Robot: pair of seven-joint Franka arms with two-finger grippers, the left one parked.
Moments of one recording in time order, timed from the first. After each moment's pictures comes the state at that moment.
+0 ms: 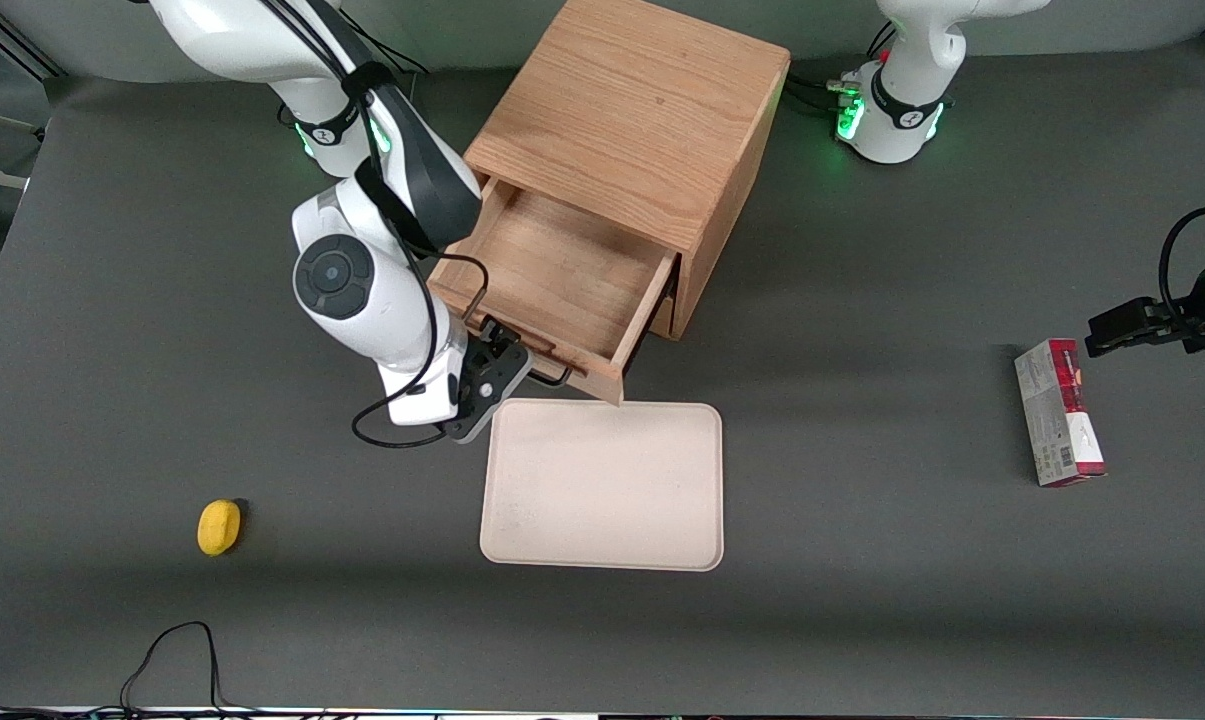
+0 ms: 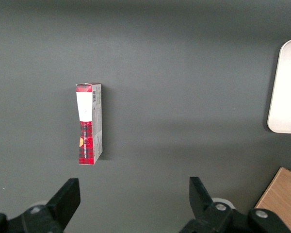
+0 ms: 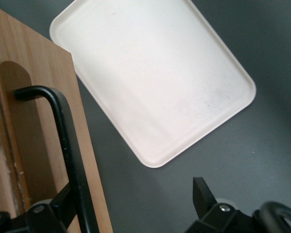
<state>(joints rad) 0.51 0.45 -0.03 -1.53 0.16 2.02 -0.43</state>
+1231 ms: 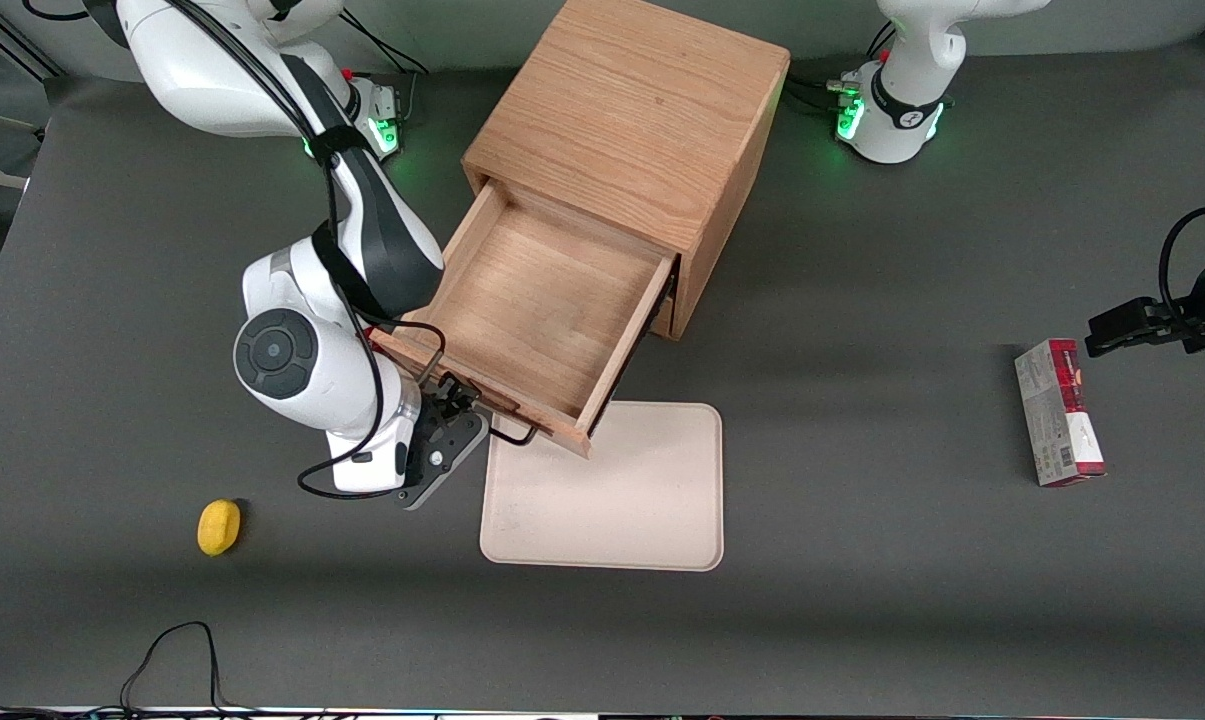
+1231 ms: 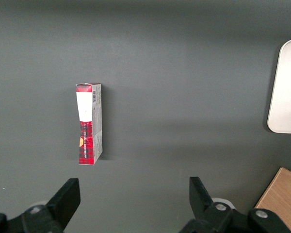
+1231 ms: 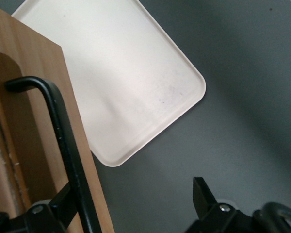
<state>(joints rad) 0.43 0.59 -0.03 -1.29 0.12 1.89 -0.44</state>
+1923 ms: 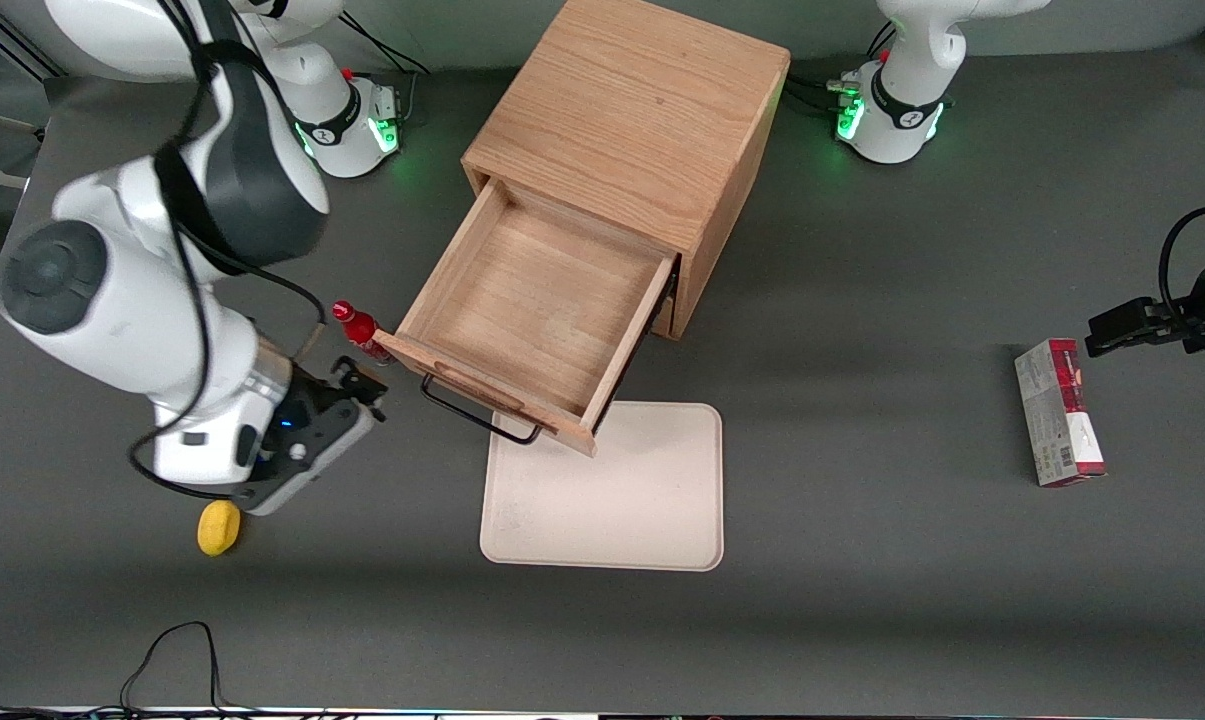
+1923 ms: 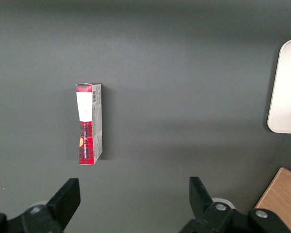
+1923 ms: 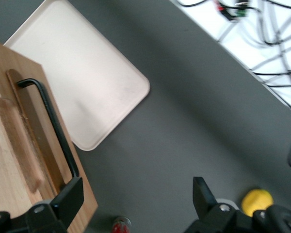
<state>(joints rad) 0.40 0.49 -0.17 -1.10 0.11 1.70 -0.43</state>
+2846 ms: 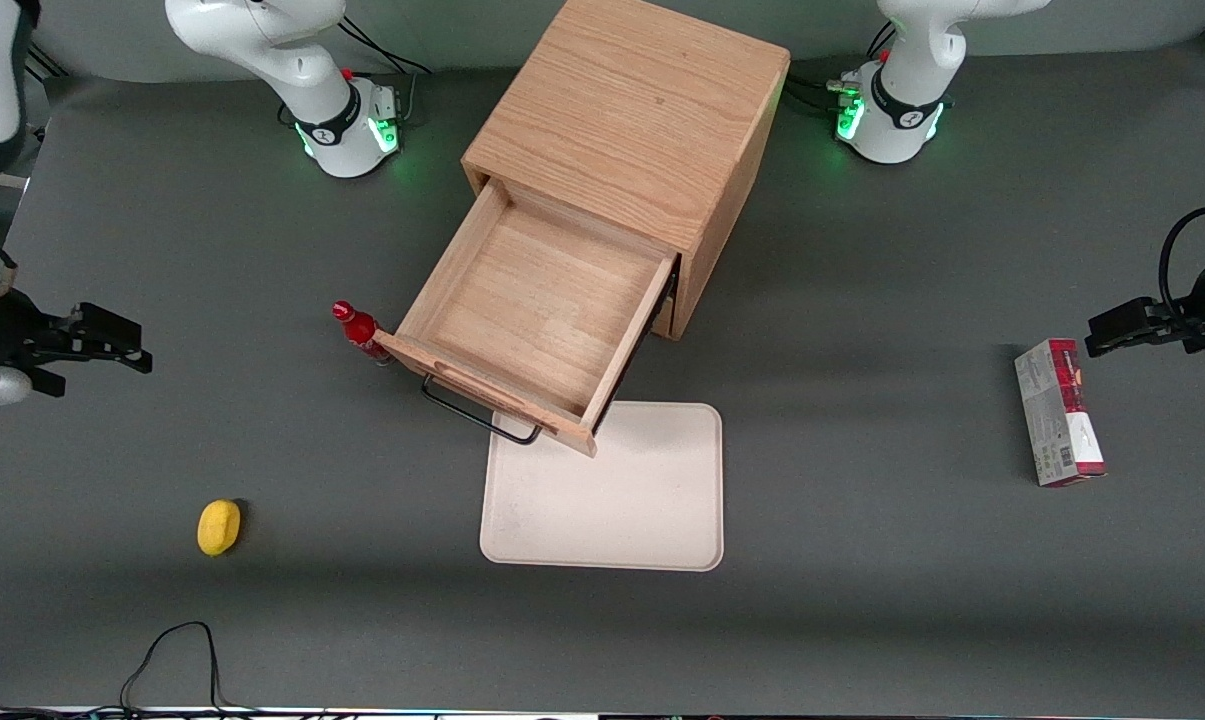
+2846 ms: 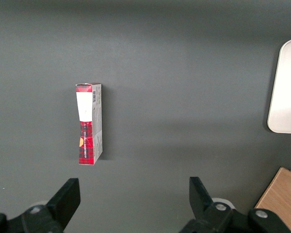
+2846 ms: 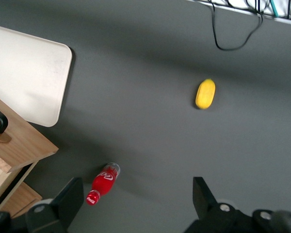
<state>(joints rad) 0.17 0.19 -0.23 -1.39 0.10 1.61 -0.23</state>
